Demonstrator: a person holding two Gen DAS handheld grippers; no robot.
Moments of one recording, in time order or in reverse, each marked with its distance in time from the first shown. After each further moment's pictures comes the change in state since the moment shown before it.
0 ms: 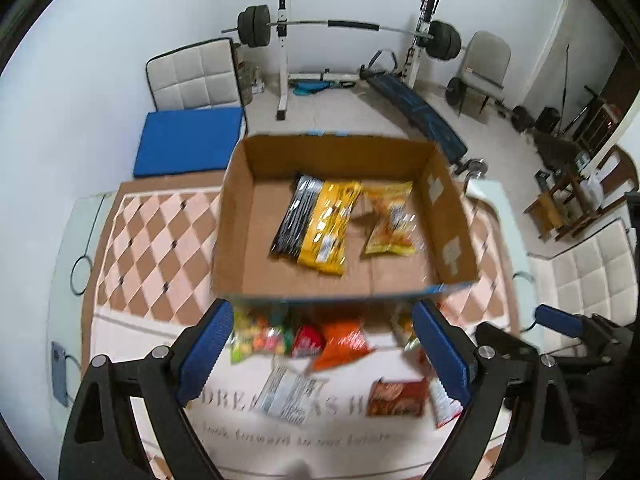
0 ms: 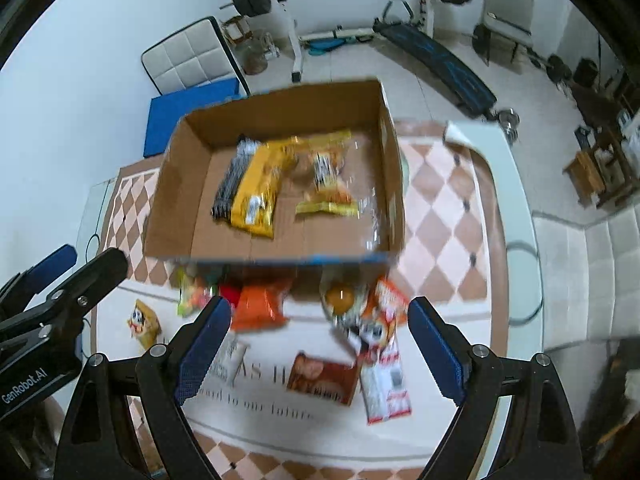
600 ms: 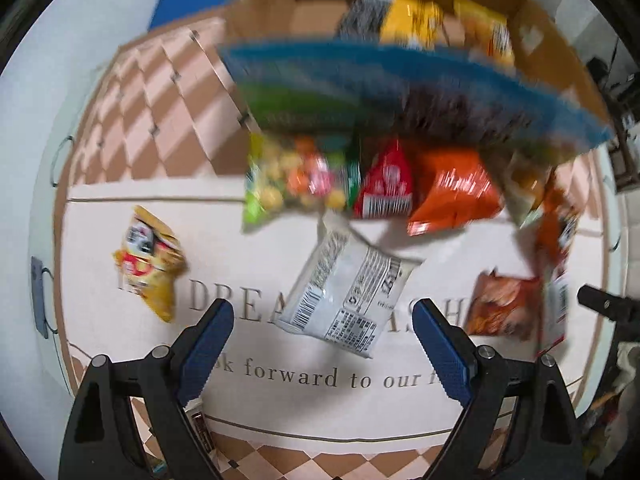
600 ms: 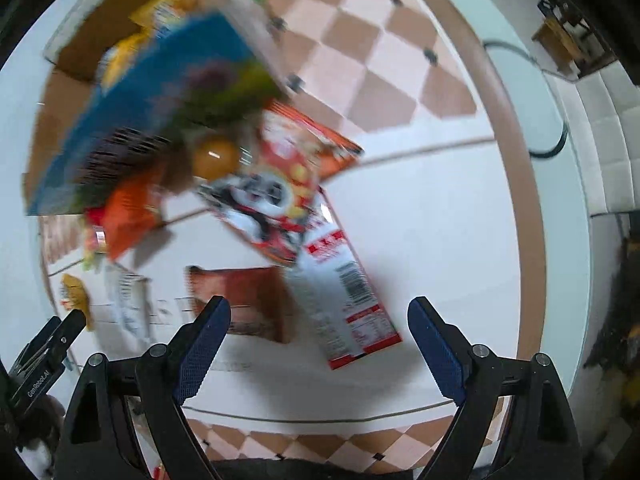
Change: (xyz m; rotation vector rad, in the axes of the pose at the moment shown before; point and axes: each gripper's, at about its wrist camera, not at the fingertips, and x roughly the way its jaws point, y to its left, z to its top) left arm 0.145 0.043 -0.121 -0.039 0.368 0.084; right arm 0.145 -0.102 -0.094 0.246 0.309 -0.056
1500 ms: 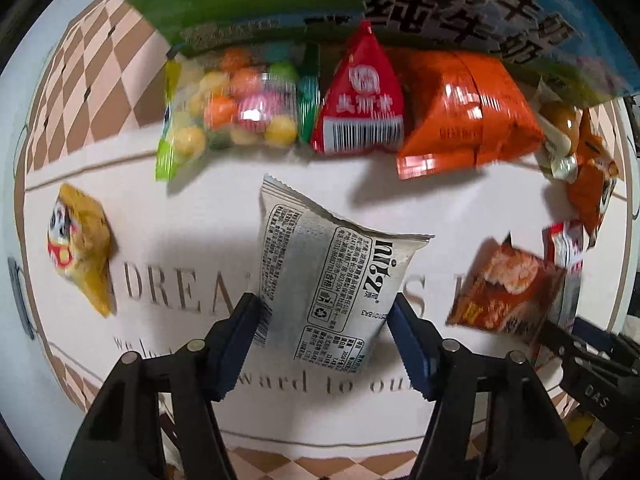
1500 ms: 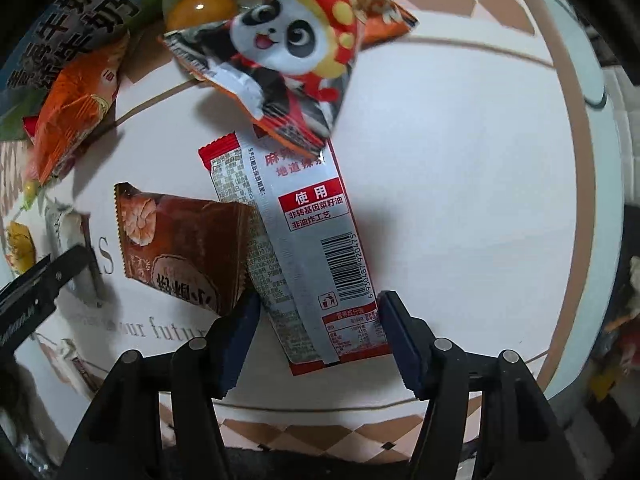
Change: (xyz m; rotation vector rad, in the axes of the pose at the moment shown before) left arm 0.053 -0.033 -0.017 0.029 0.177 -0.019; right arm 0.051 0.039 -0.048 -0.089 0.125 -0.138
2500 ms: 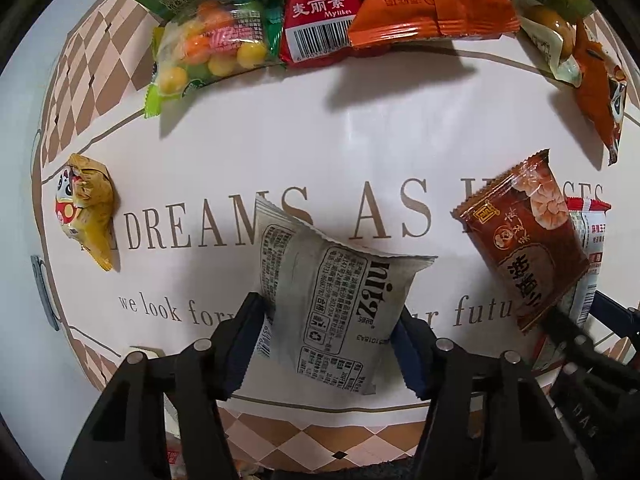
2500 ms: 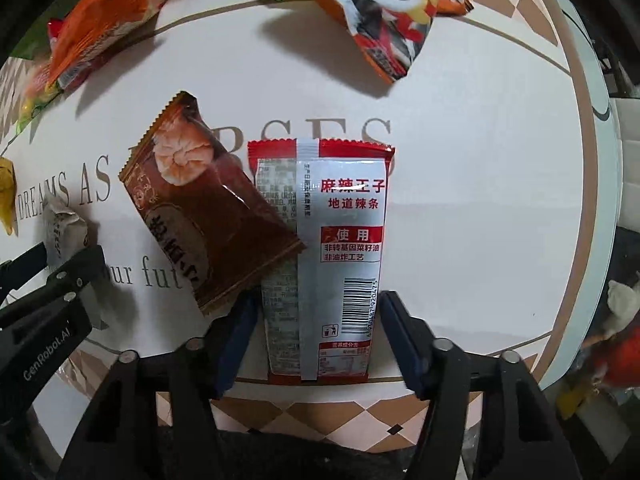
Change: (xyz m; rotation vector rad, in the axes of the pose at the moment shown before) left arm 0.028 -0.045 -0.044 0.086 0.063 0.124; right arm -0.022 0.079 -0.038 -0.087 0.035 -0.060
